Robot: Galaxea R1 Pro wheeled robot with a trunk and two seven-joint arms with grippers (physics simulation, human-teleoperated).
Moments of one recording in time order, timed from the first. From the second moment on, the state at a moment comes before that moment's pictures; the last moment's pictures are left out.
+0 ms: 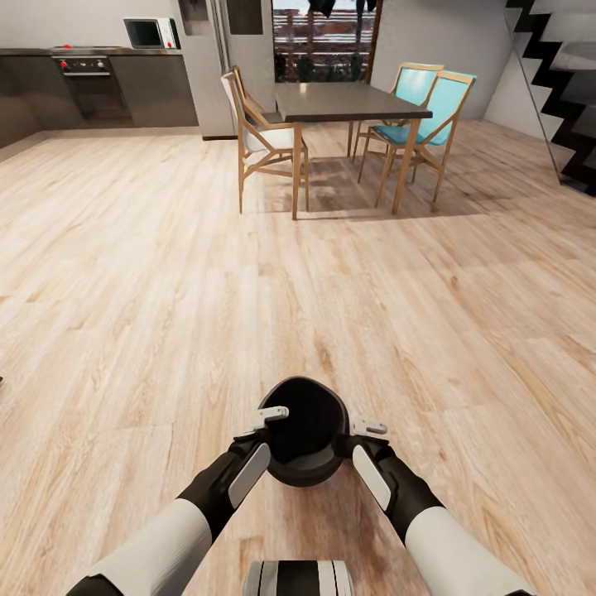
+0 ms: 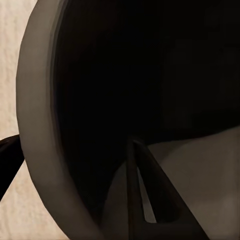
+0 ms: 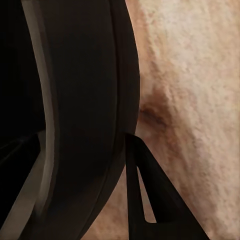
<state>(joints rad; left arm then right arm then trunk) -0.71 -0.17 -0.43 -0.64 0.60 0.35 0.41 -0.67 0.12 0.24 -0.65 -0.45 0.44 -0.31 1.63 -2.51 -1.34</state>
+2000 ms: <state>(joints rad) -0.71 -0.17 -0.43 -0.64 0.60 0.35 0.41 -0.67 0.12 0.24 -0.66 -0.45 0.44 -0.31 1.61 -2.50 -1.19</state>
